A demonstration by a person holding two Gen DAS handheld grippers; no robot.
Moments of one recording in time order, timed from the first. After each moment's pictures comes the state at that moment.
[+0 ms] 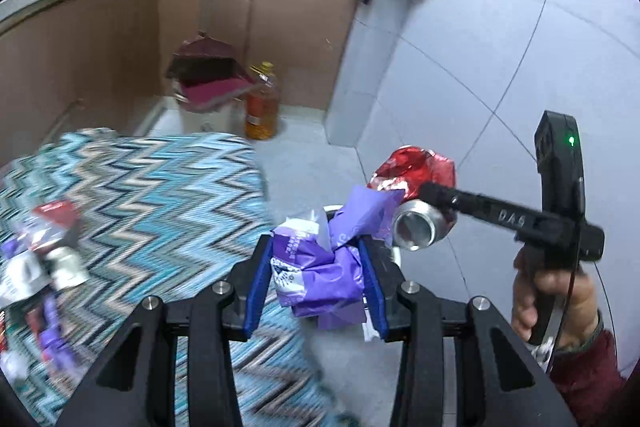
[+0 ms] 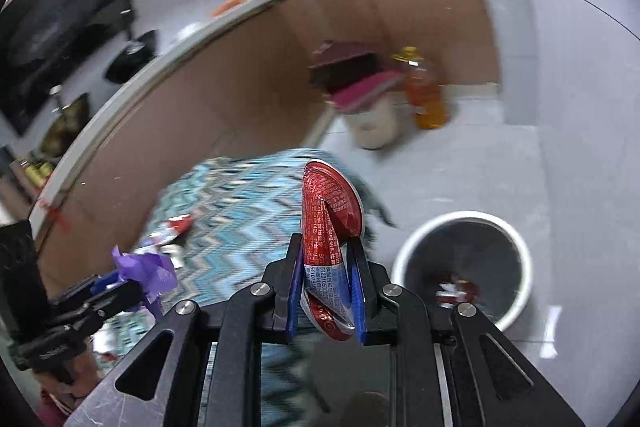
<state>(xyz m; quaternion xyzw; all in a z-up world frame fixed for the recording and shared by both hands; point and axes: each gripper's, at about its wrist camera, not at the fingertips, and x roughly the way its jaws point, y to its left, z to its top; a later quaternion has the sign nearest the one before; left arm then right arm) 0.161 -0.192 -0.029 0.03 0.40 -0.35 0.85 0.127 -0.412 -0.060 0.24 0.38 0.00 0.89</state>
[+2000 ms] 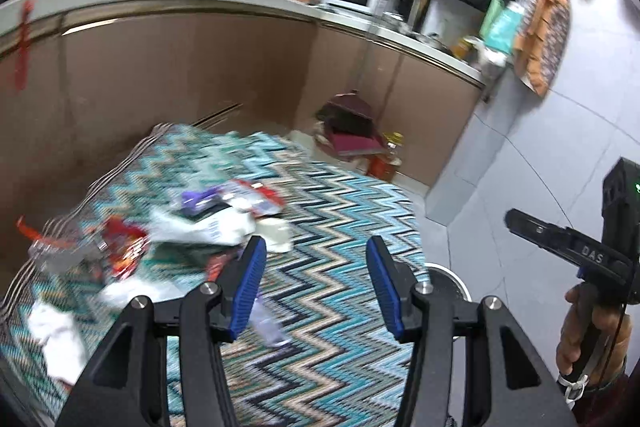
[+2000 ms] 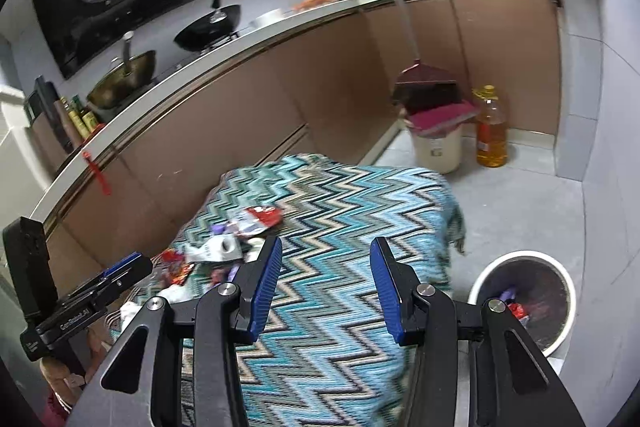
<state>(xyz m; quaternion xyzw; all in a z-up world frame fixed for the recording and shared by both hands) 0.120 0.053 0.004 -0.09 0.33 -0.14 0.93 0.130 -0.242 0.020 0.16 0.34 0.11 0.92</state>
